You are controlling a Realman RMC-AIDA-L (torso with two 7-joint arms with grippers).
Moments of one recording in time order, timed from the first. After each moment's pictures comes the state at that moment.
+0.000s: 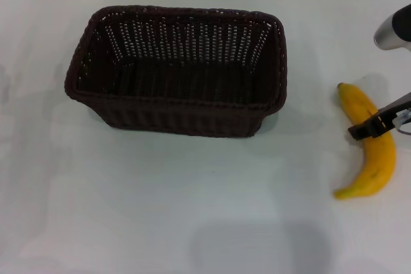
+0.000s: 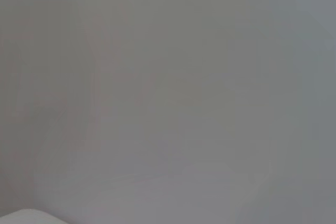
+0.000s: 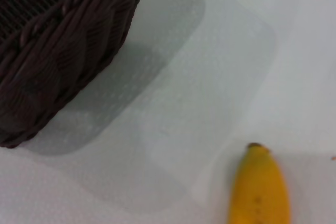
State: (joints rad) left arm -0.43 -2.08 0.36 0.11 -2.24 -1.12 2.45; right arm 0.44 2.01 -1.54 -1.37 0.48 1.26 -0.36
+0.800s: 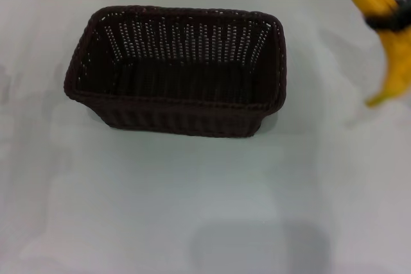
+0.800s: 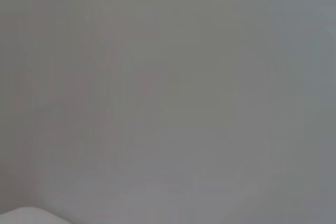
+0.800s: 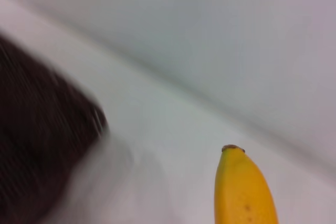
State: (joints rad) left arm -0.43 -2.08 0.36 0.11 -2.24 -1.12 2.45; right arm 0.46 2.01 -1.25 -1.58 0.62 1.23 -0.62
